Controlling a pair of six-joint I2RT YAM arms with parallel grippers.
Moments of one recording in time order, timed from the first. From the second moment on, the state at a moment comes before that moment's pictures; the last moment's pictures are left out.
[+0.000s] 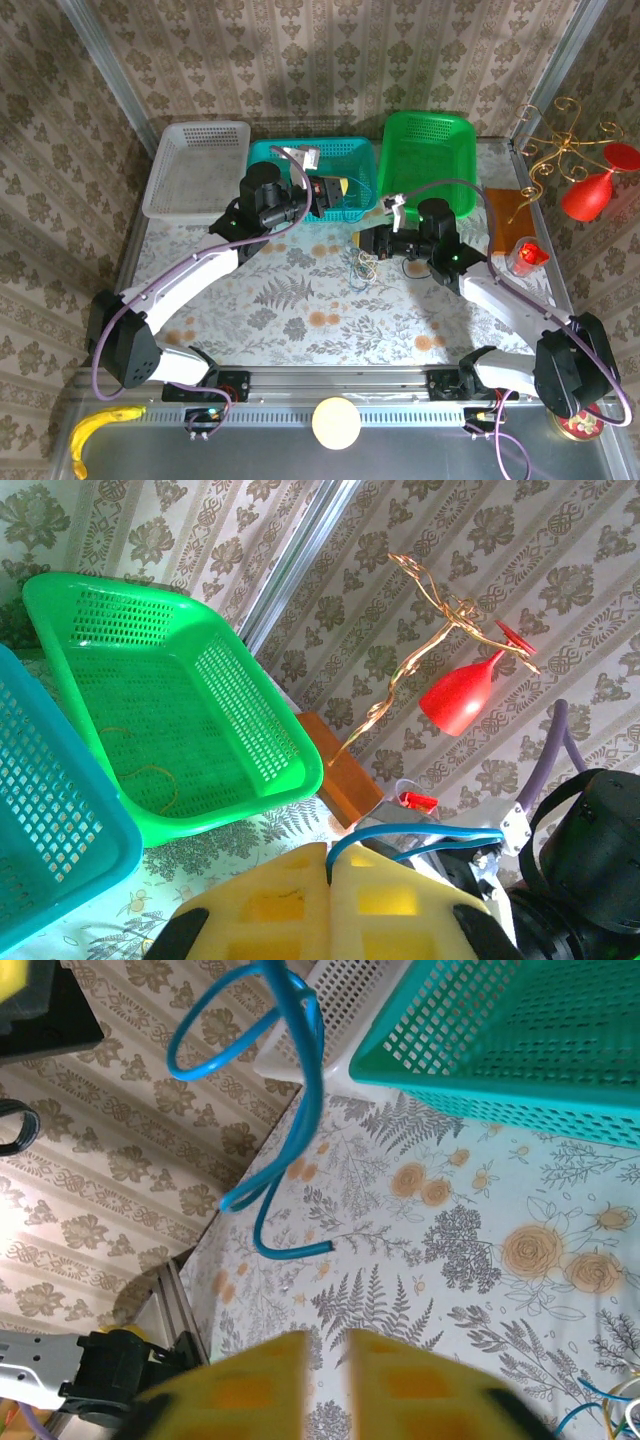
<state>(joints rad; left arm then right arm) -0.71 1.38 1.14 0.13 0.40 -0.54 0.41 1.20 0.73 0.11 -0.65 0.52</state>
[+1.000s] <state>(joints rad) -0.71 1.38 1.14 0.13 0.40 -0.54 0.39 1.21 0.79 0.09 -0.64 0.50</state>
